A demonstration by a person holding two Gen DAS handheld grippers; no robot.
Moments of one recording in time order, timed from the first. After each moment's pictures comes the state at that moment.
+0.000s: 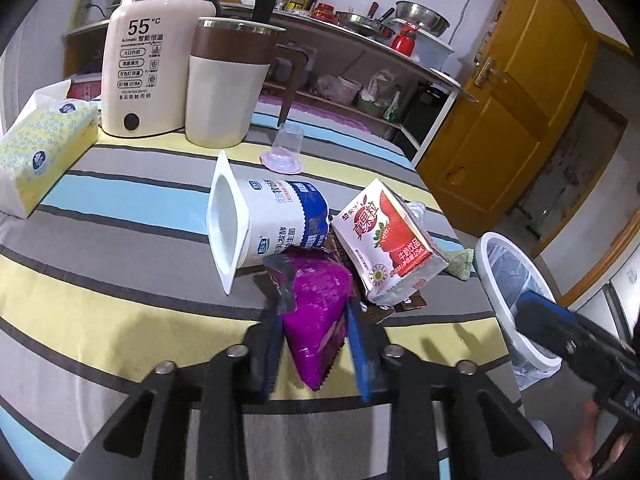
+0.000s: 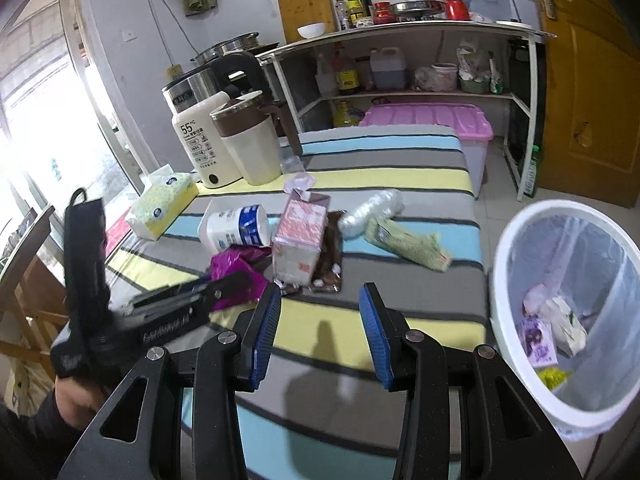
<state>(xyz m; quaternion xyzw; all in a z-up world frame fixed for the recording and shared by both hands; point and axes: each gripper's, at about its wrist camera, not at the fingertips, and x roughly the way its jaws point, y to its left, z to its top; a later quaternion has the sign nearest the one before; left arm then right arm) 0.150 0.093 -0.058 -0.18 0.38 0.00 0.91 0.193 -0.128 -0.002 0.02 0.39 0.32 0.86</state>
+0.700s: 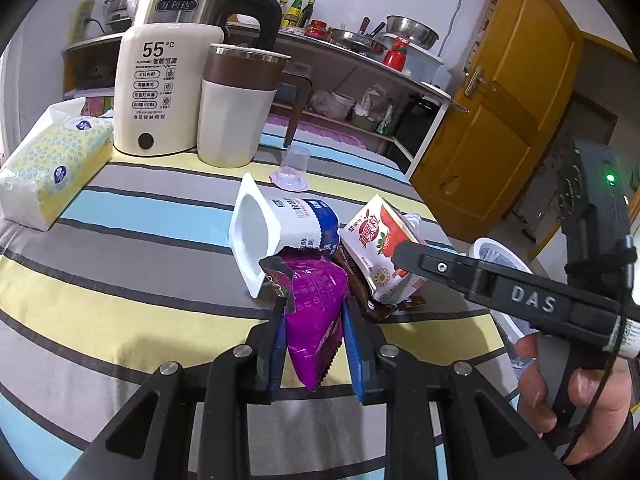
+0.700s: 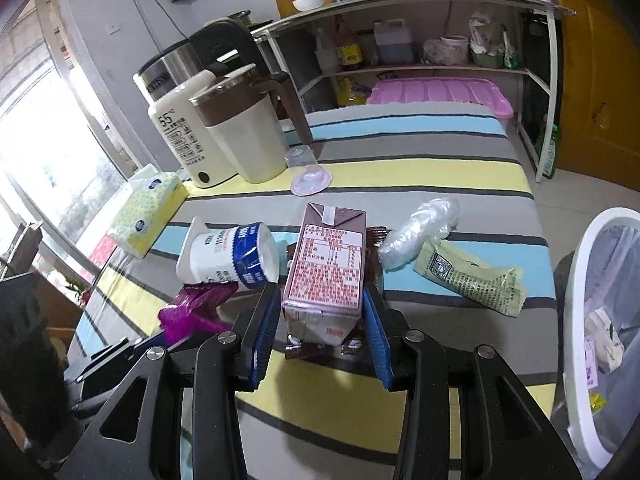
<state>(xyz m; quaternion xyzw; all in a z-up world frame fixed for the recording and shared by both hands) 0.130 0.105 -0.049 -0.17 0.35 -0.01 0.92 0.243 -0.068 -0.026 0.03 0.44 0.32 0.84</state>
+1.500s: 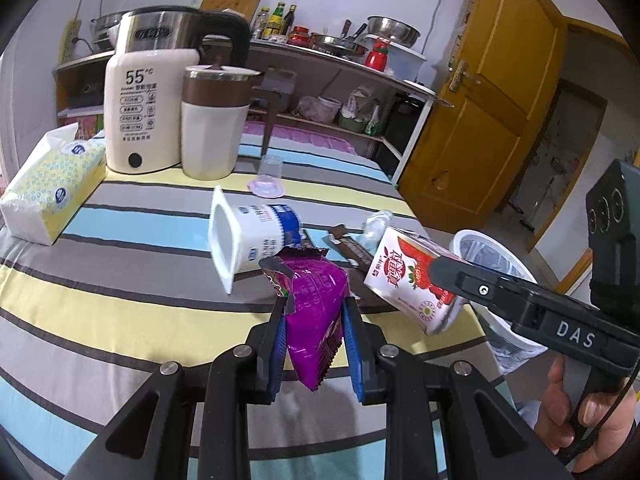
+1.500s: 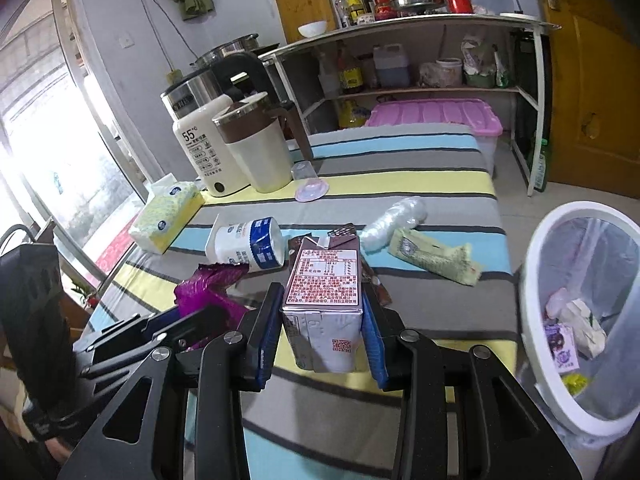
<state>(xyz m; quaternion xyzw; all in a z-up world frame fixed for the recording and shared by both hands) 0.117 0.079 -0.031 -0.14 0.34 -0.02 0.93 0.199 -0.109 -0.003 0.04 0.40 0.32 0.86</state>
